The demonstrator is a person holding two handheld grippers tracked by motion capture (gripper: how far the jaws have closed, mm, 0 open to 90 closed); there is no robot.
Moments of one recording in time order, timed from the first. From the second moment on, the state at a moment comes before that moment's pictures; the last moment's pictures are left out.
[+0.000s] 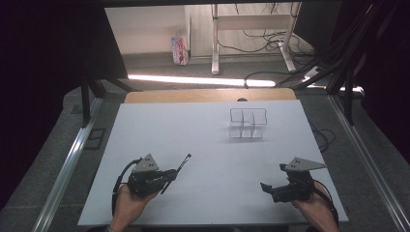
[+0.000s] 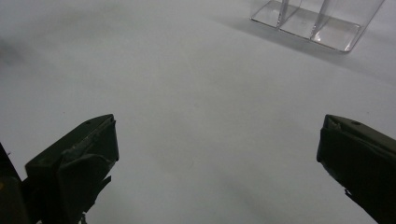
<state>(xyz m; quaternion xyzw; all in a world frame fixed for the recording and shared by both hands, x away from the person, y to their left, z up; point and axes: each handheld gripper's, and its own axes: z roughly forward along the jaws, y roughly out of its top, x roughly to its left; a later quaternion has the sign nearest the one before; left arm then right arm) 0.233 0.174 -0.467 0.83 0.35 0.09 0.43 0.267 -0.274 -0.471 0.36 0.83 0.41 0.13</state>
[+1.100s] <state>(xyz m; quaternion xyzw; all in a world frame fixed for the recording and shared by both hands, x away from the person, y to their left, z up) 0.252 0.136 -0.473 0.82 0.31 0.07 0.47 0.281 -0.234 -0.460 0.34 0.82 0.46 0.07</state>
